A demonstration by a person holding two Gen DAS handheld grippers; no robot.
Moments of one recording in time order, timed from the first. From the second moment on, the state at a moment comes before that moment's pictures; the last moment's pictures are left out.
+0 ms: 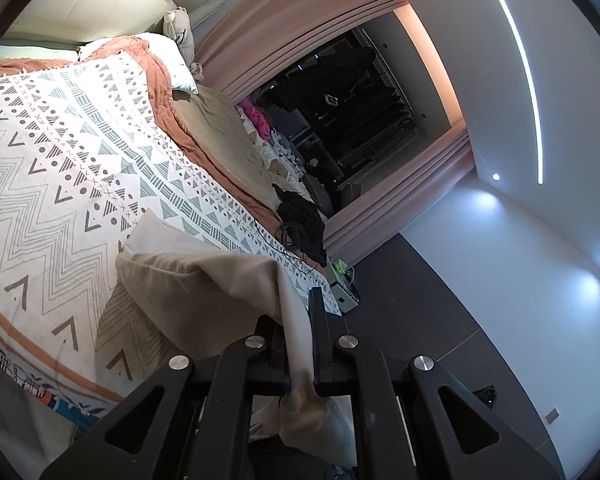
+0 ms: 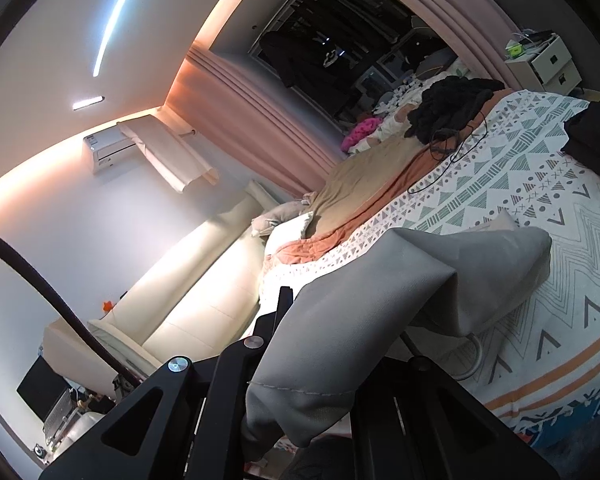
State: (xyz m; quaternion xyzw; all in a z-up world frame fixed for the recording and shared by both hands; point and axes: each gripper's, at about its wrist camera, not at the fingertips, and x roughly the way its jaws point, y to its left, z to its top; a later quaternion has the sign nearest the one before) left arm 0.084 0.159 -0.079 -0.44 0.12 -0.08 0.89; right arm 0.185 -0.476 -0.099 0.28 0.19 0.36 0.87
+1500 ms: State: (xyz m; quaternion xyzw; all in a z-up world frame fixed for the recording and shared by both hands) left arm 0.447 0.242 -0.209 -0.44 0.32 0.07 0.84; right arm 0.461 -0.327 -0.157 0.38 0.32 0.09 0.86
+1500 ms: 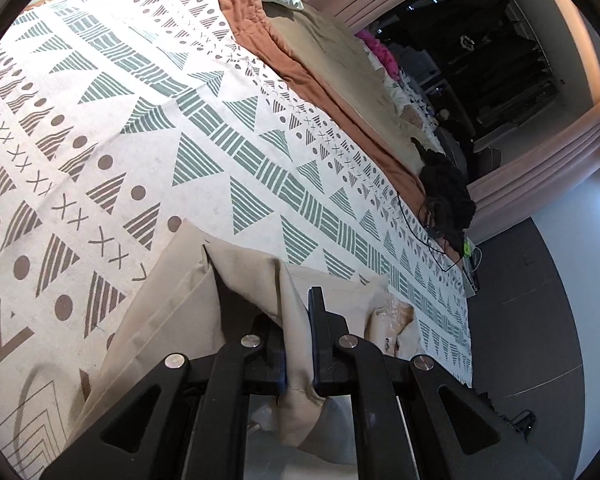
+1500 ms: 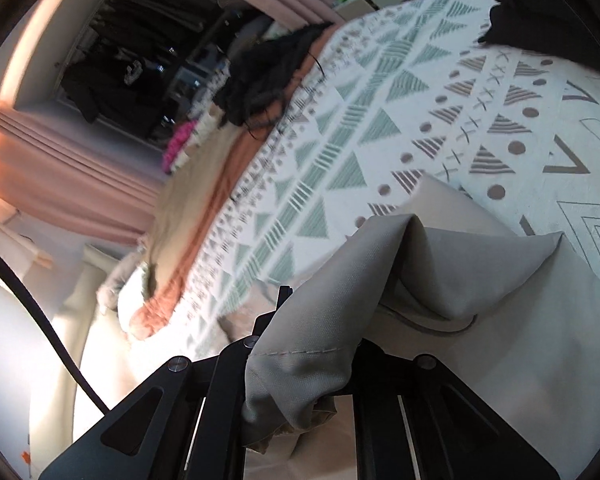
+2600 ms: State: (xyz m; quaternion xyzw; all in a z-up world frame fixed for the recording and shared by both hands) left arm 0.394 0.240 -0.180 -0.37 0.32 0.11 0.86; right arm 0.466 -0.203 -0.137 0.16 0.35 0.17 0.91
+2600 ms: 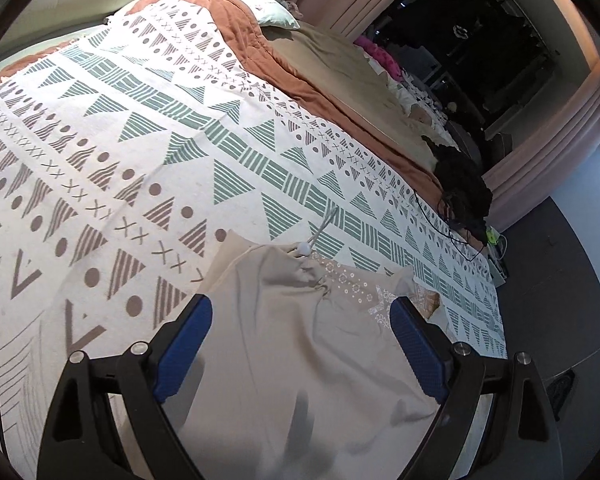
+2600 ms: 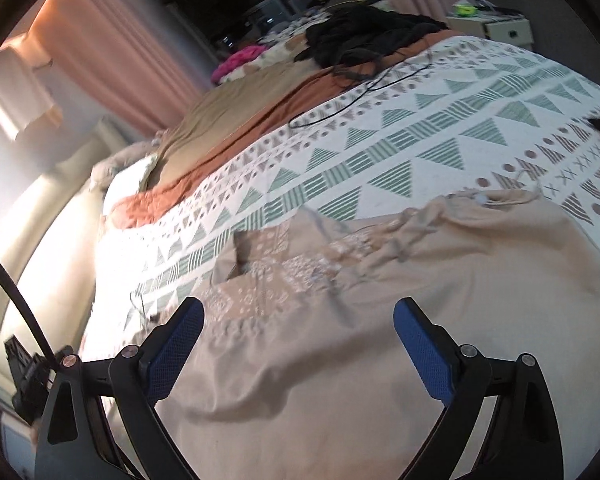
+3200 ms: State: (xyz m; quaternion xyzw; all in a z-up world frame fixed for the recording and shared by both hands) left arm 0.289 0.249 -0.246 -0.42 0.36 0.12 0.83; right arm 0.487 -0.082 -0.195 -0.03 0.46 0.15 0.87
